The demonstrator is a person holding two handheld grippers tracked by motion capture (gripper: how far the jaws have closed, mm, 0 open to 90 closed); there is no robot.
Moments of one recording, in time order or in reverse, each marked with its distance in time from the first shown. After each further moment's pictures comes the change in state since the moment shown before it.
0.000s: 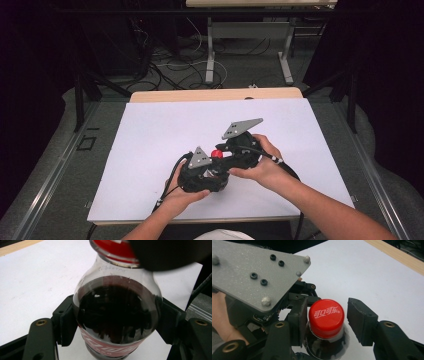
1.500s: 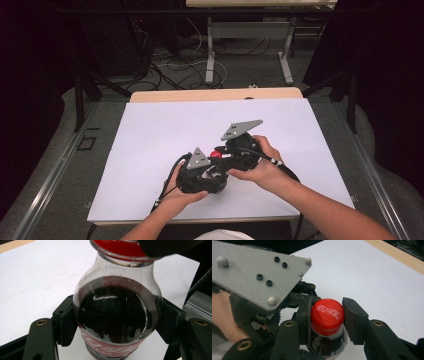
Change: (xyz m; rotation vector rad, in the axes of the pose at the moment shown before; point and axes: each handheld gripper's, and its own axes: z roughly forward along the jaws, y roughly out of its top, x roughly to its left) left arm 0.002 -0.004 -0.002 0.011 -0.020 0.012; right arm 0.006 0.002 -0.004 0.010 -0.015 0.000
